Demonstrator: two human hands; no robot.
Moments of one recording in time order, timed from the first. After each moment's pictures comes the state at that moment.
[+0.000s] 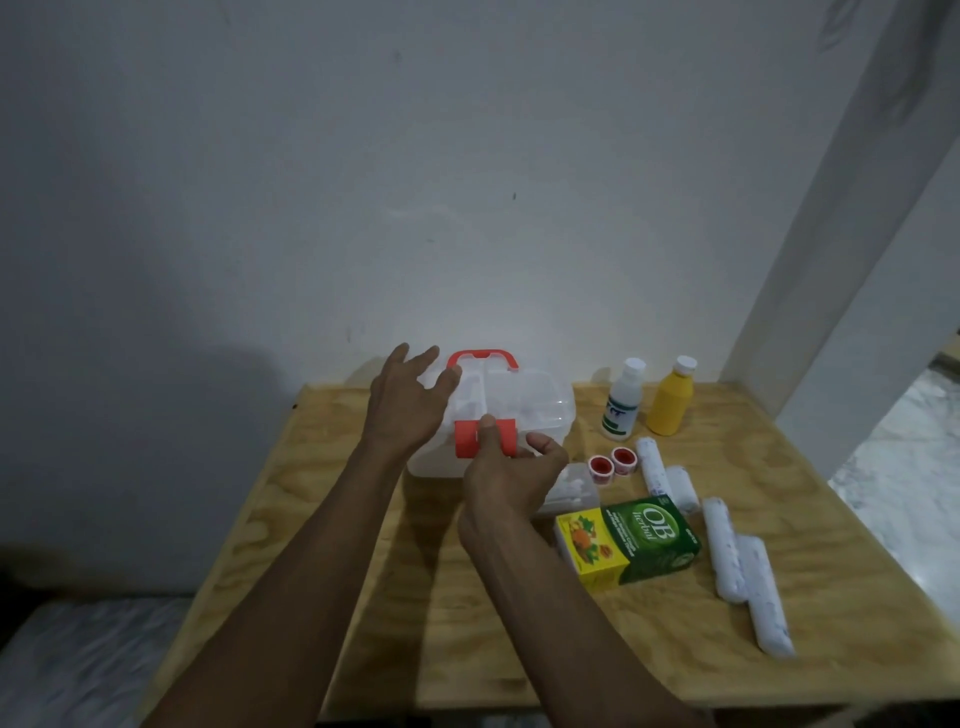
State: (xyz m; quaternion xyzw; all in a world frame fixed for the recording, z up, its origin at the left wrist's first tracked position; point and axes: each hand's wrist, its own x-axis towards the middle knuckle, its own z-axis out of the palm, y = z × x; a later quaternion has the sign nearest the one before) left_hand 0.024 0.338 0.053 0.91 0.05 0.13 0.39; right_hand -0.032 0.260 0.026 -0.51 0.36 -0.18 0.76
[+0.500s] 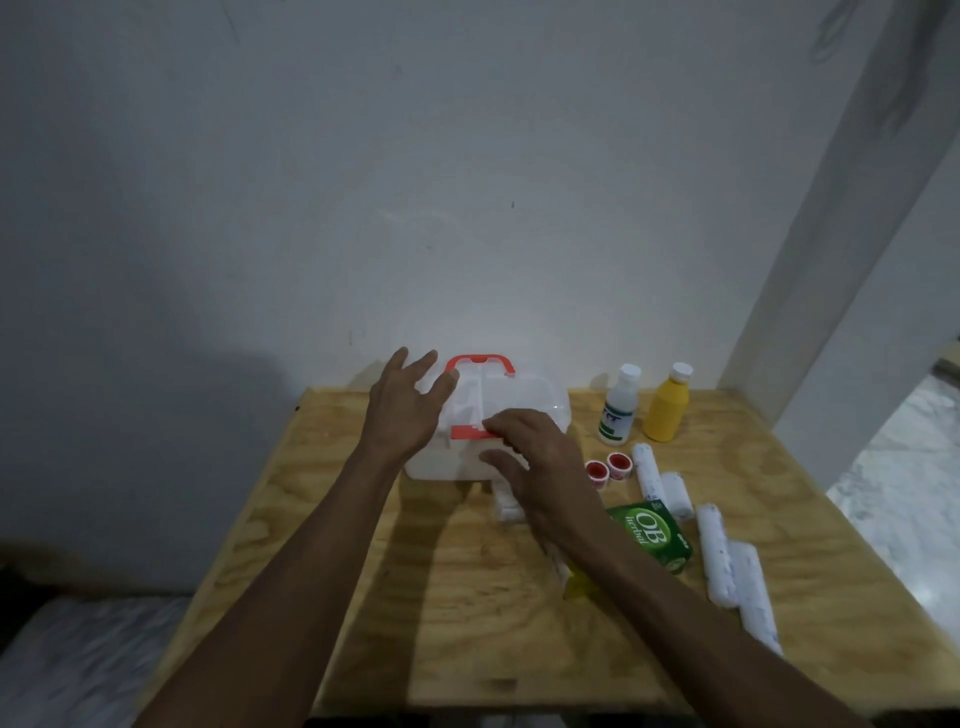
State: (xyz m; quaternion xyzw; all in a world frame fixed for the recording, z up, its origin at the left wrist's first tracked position) left_hand 0.027 0.340 0.046 0.90 0.05 0.13 0.41; right_hand -0.029 0.171 0.014 -0.87 -0.23 -0.28 0.33
